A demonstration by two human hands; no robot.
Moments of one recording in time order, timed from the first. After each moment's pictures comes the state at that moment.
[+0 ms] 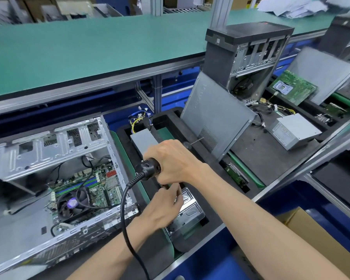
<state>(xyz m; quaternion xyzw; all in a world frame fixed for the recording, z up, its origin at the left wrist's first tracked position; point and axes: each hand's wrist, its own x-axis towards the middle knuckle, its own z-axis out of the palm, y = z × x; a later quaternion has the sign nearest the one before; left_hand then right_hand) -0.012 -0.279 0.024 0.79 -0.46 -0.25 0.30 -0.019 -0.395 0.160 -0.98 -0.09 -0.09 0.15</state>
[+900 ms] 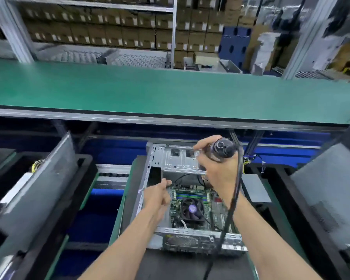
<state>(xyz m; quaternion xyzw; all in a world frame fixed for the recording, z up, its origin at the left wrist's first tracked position) 0.132 -0.012 0.068 0.47 0.24 -0.13 0.84 0.092 -0.153 0.221 -0.68 -0.12 -0.31 0.65</state>
